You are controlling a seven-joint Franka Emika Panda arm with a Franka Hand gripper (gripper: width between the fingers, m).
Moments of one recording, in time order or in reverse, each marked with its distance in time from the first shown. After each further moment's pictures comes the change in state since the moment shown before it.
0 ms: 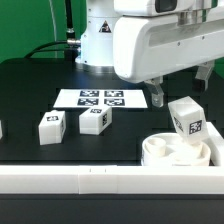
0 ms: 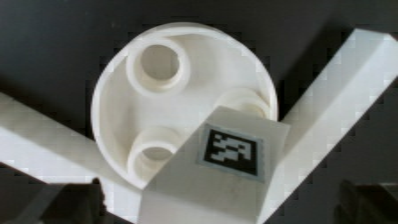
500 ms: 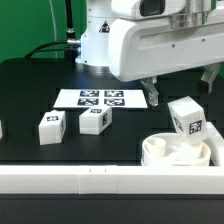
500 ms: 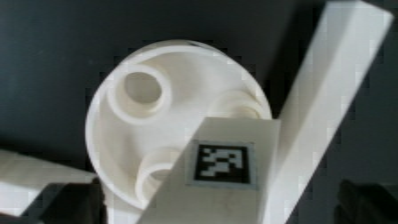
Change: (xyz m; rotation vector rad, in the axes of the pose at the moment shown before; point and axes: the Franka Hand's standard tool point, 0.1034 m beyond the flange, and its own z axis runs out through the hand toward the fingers) arm -0.004 -0.002 0.003 0.013 -0.003 0.282
